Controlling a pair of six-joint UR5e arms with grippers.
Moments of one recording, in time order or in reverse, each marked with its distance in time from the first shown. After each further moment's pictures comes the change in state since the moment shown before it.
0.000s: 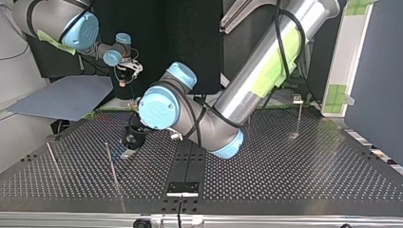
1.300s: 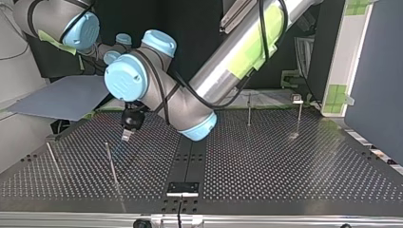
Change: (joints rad) left arm -0.120 0.008 0.000 -0.137 -0.338 0.322; right arm 0.005 0.000 -0.008 0.007 -0.004 -0.002
